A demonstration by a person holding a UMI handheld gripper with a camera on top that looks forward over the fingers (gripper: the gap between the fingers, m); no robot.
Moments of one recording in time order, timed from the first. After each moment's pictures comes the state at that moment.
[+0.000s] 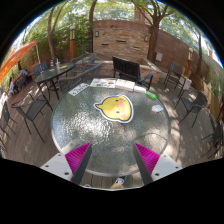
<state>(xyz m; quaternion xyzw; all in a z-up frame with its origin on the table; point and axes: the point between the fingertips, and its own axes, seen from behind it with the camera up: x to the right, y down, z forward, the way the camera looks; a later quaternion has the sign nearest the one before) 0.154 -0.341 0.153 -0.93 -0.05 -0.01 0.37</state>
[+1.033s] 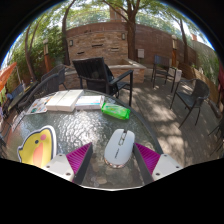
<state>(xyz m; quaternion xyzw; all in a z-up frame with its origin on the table) 0.421 0.028 -0.012 -0.91 0.05 0.00 0.41</state>
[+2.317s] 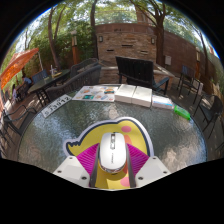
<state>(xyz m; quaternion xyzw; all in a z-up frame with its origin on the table) 0.161 -0.005 -0.003 -0.91 -0.06 0.05 0.42</state>
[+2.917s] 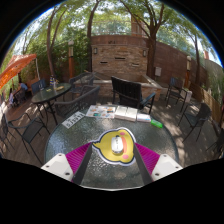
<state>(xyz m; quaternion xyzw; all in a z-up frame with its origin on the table) 0.146 -0.157 0.189 -0.89 -0.04 0.00 0.46</state>
